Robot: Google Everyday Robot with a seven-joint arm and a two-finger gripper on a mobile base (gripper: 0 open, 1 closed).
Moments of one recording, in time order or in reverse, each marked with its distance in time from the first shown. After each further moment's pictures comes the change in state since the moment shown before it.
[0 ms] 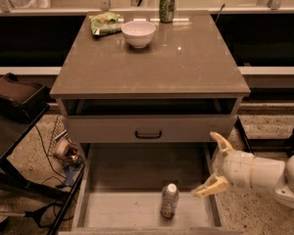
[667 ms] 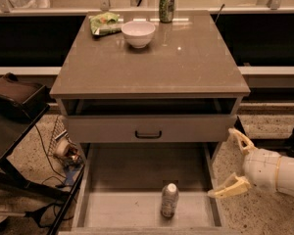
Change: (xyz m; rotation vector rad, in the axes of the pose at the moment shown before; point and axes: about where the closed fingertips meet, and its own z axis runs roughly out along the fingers) arm -0.021 -0.006 -0.056 0.038 0.035 -0.004
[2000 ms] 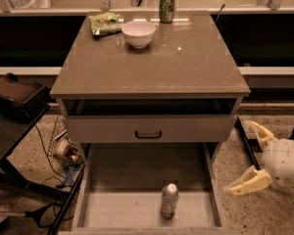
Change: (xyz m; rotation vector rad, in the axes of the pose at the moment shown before) arm -0.038 -0.009 -0.046 -0.015 0.064 0.061
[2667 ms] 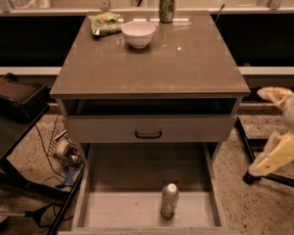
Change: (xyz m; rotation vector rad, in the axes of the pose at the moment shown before) arm -0.074 -0.026 -0.064 -0.087 0.379 -0.087
